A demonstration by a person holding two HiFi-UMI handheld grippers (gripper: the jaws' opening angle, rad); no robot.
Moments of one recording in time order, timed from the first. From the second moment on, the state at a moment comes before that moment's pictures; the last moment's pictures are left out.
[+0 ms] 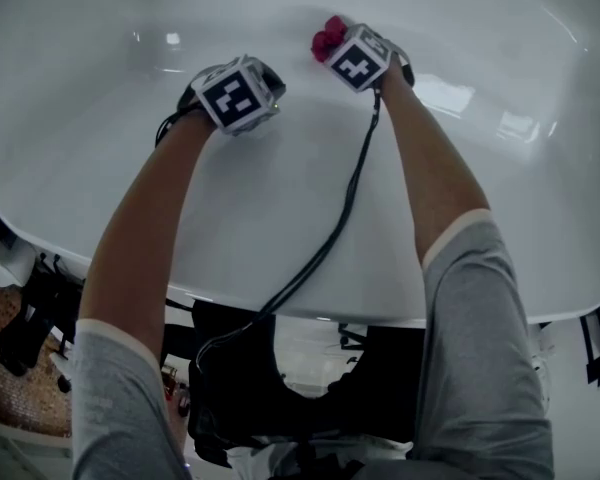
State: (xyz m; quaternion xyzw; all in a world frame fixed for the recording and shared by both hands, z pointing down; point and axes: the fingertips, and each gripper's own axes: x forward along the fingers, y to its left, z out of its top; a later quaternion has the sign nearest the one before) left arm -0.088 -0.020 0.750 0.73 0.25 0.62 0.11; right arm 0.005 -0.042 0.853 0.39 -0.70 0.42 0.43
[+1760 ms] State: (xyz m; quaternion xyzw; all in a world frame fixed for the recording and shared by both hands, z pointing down) left arm -0.119 -0.034 0.634 0.79 0.16 0.57 0.13; right arm -0.104 0.030 0.732 0.21 -0.73 0.54 0.36
